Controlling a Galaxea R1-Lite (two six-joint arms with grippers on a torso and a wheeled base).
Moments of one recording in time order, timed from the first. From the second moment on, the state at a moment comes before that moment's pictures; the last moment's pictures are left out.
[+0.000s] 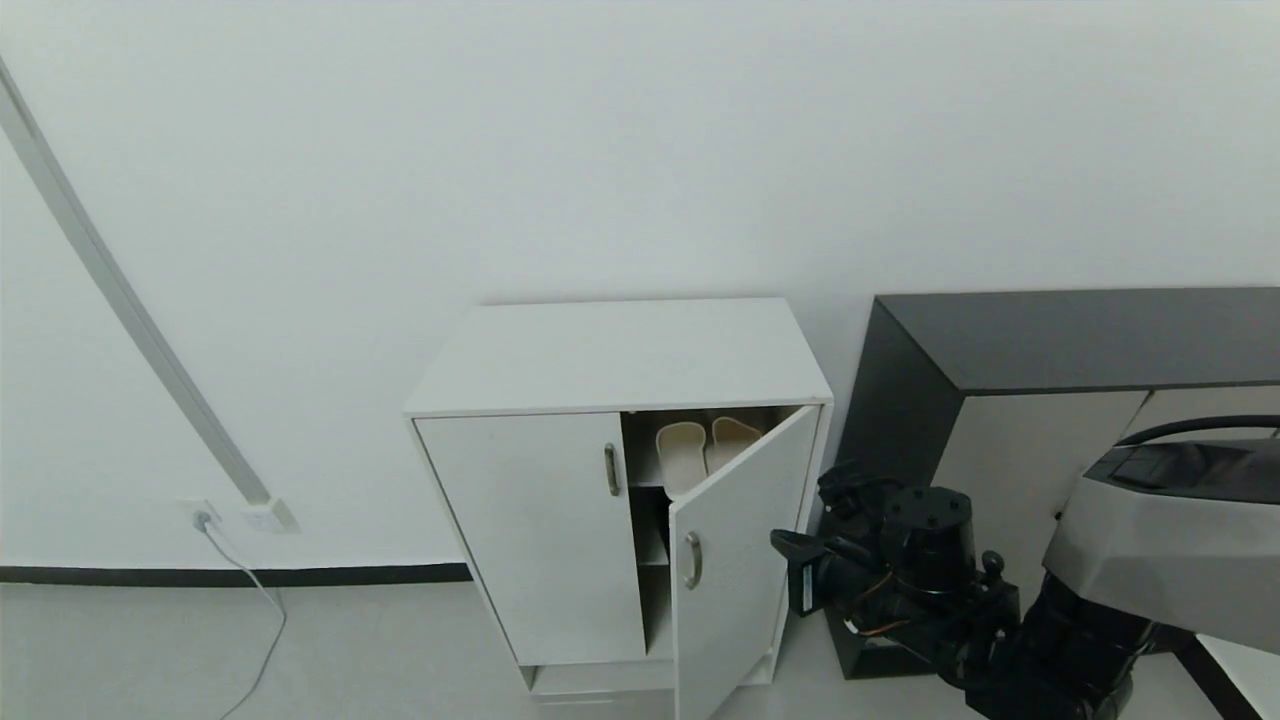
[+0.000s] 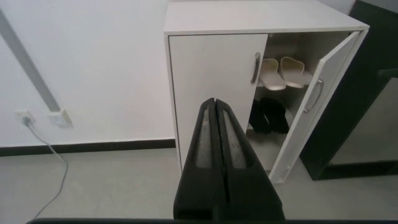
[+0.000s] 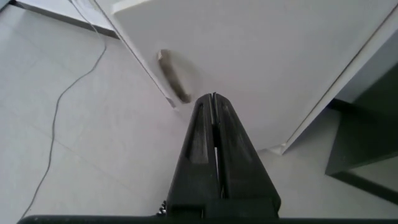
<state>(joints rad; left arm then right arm) 0.00 0.00 0.00 0.00 0.01 0.01 0.62 2.19 -0.61 -1.29 -0.01 0.18</state>
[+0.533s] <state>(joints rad) 0.00 0.00 0.00 0.00 0.01 0.01 0.62 2.24 -0.70 -1.28 -0.01 0.17</state>
